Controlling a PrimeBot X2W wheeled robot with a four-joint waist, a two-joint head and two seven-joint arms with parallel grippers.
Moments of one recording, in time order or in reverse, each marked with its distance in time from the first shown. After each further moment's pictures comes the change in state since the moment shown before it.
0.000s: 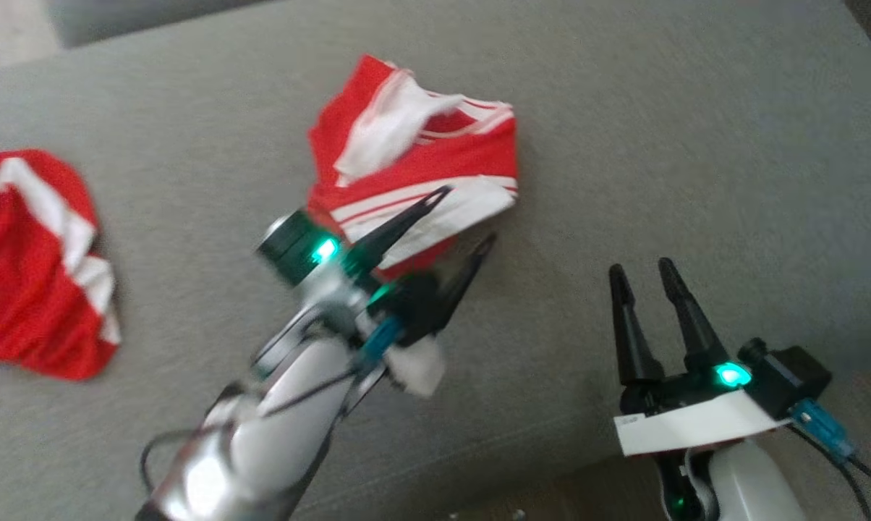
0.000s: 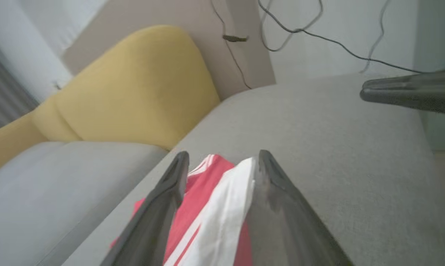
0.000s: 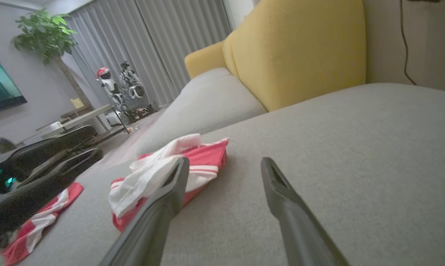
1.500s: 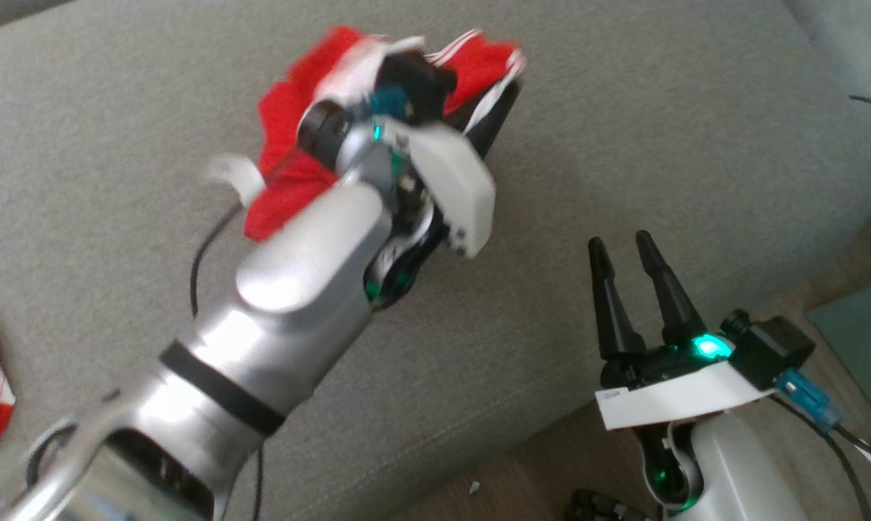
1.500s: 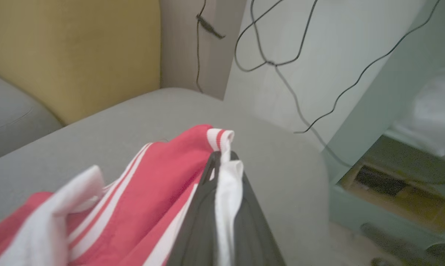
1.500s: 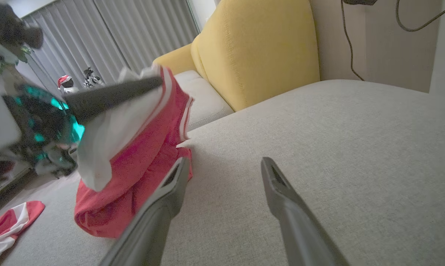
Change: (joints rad) left arm -0.475 -0.055 -0.298 0.262 -0.900 0.125 0.197; right arm -0.081 0.000 0.059 0.038 0.066 0.000 0.000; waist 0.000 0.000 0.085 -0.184
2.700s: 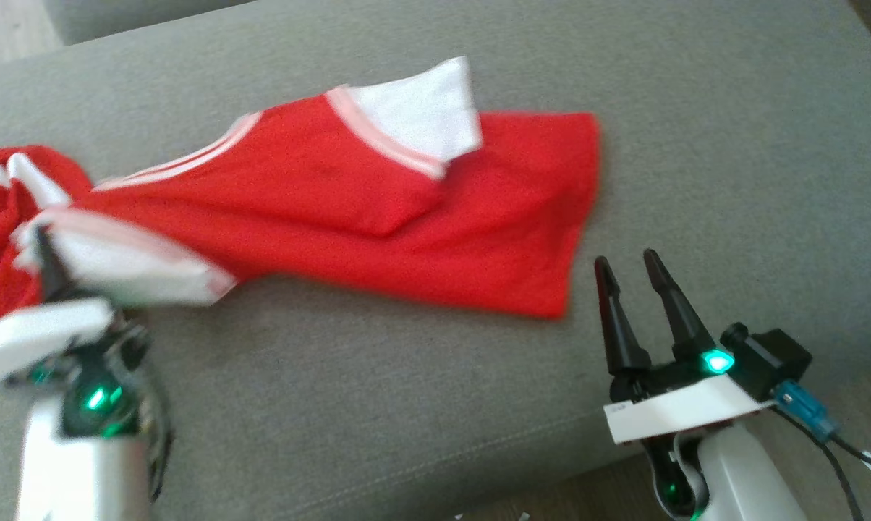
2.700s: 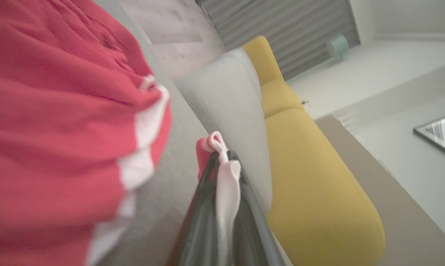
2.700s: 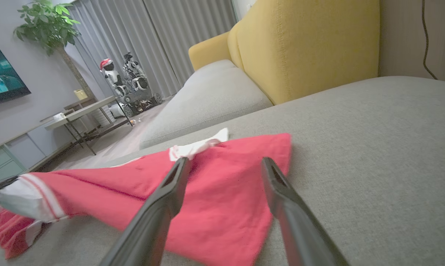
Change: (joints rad) left arm 0.578 -0.026 1.127 -0.114 -0.306 -0.050 -0.238; right arm 0.019 -0.001 -0.027 0.038 -0.067 0.000 0.000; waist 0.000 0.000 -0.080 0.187
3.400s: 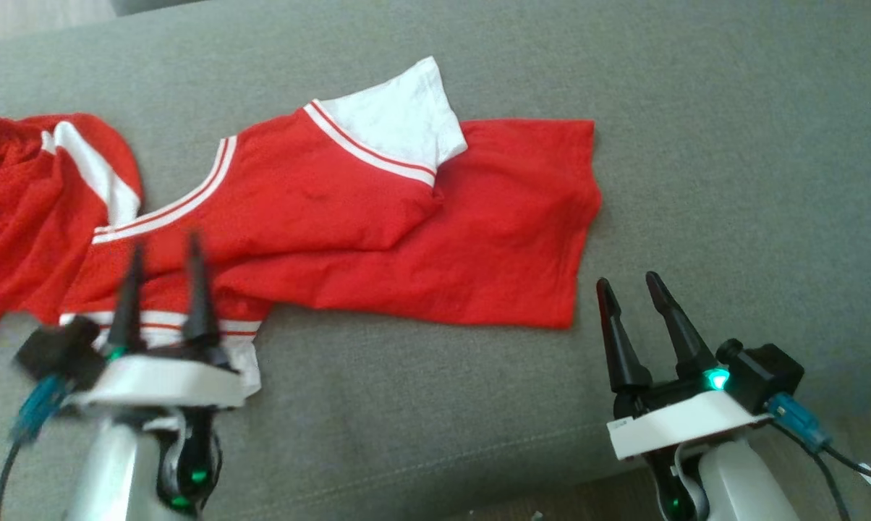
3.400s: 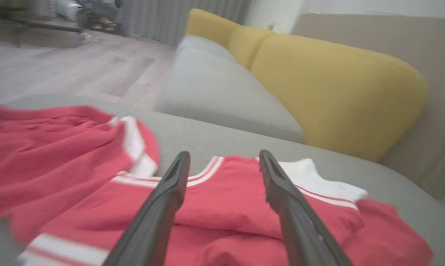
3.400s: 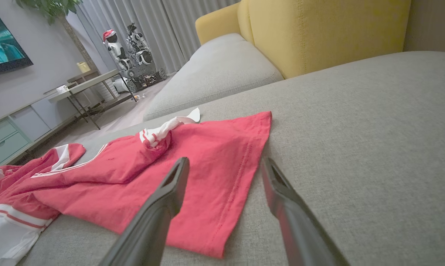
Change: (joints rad) left arm 0.274 0.056 -0.247 -0.346 0.625 0.053 0.002; right arm 0.029 0.000 -0.026 0.040 -0.050 0.000 0.000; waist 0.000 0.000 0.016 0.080
